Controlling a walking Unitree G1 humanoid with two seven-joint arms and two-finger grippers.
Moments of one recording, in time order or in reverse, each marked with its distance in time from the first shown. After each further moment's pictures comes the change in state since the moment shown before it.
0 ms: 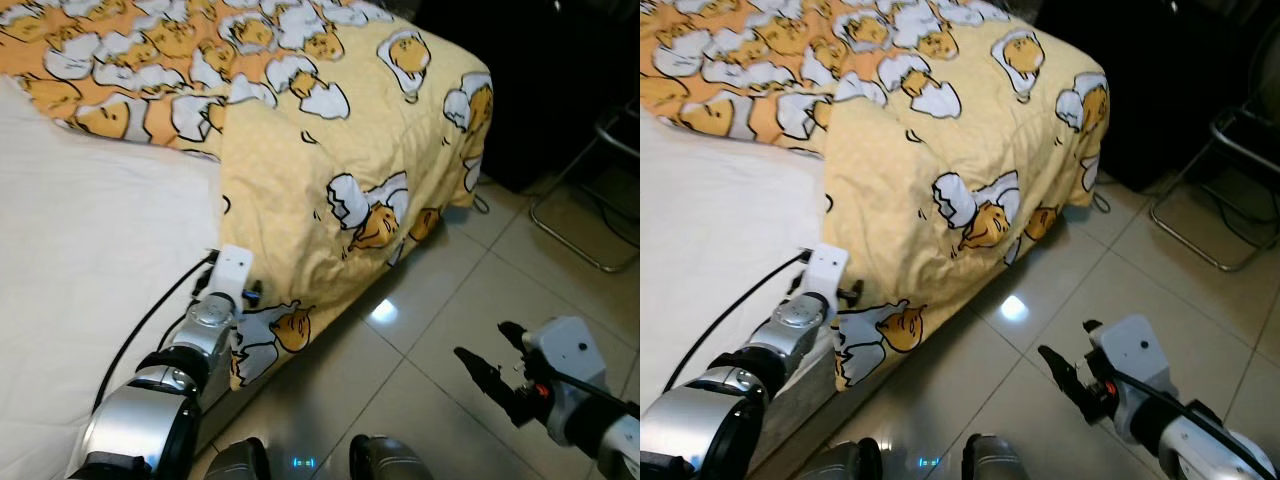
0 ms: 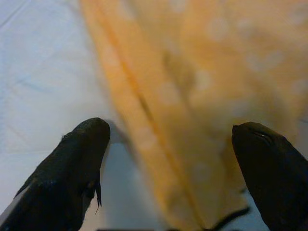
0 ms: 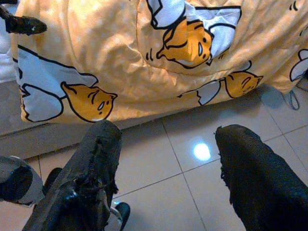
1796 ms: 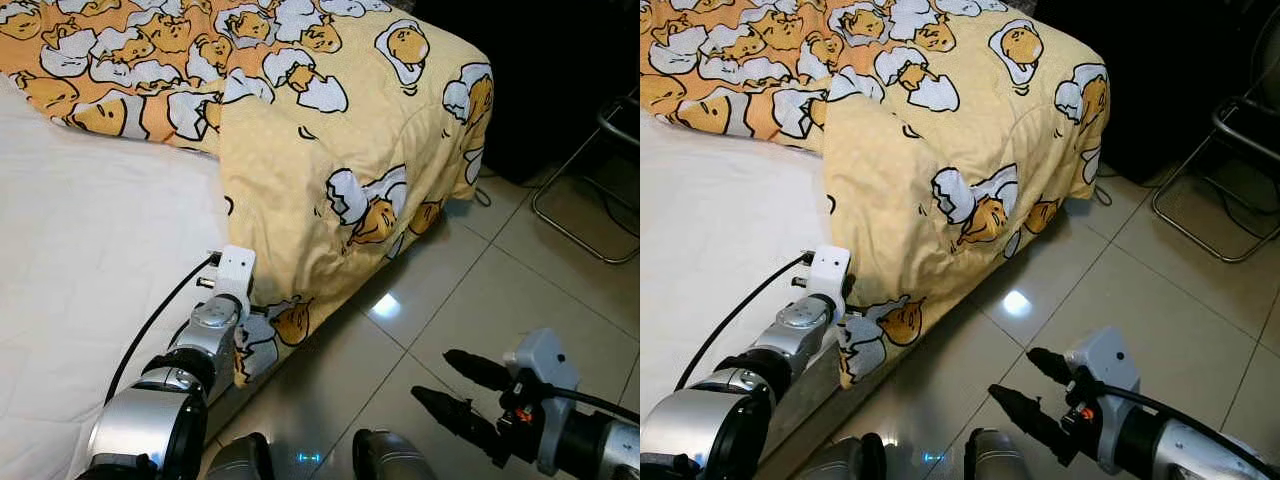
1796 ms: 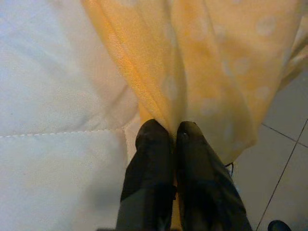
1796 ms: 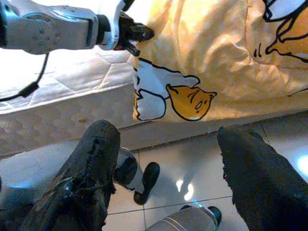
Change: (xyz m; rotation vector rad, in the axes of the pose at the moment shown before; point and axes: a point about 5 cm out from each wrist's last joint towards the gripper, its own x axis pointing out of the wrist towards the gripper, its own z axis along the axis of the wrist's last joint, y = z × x) left arm -0.001 -0.017 0.003 -0.121 -0.022 -0.099; right arm -0.002 0.026 0.006 0.169 0.008 0.398
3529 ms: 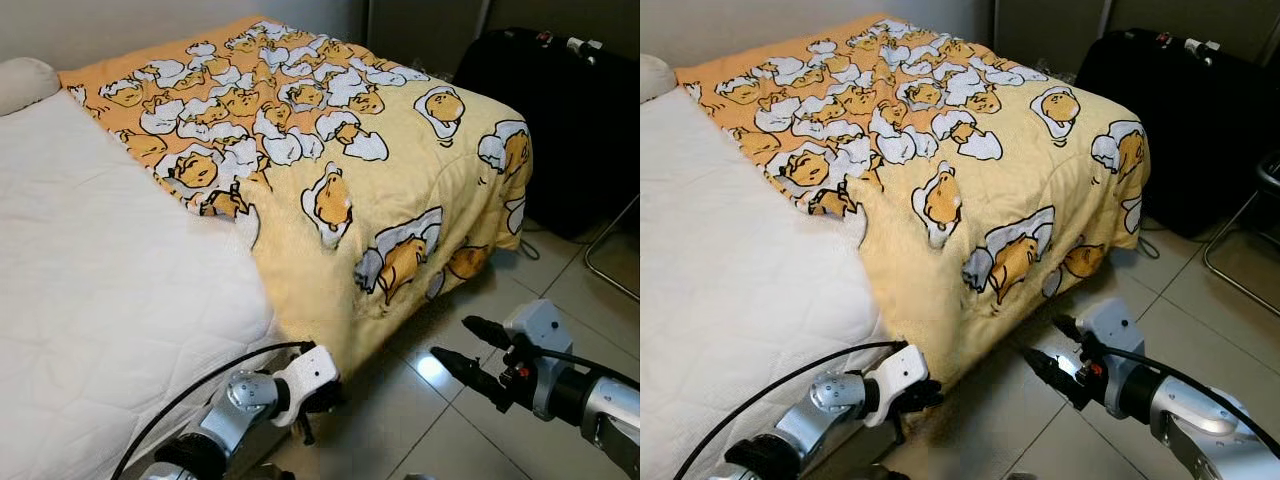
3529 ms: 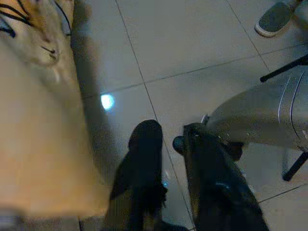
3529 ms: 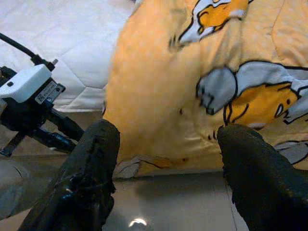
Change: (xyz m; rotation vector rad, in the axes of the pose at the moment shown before) left arm -0.059 -0.096 -0.072 0.413 0.040 -0.987; right arm 0.019 -0.055 -0.007 -0.133 -0.010 -0.118
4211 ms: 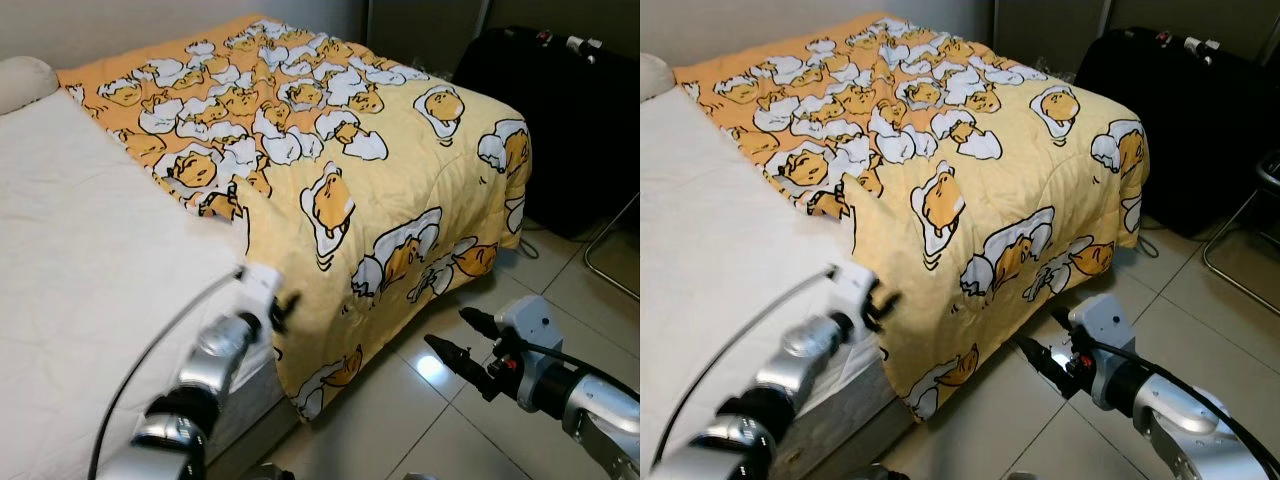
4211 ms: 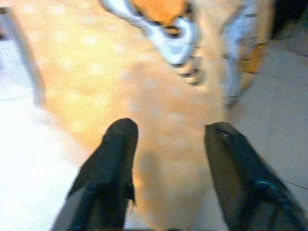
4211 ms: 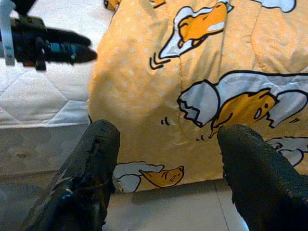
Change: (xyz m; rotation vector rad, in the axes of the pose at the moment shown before) left arm -0.046 0.092 0.029 -0.323 -0.229 0.735; right arm 0.012 0.002 -0.002 0.013 -0.047 -0.085
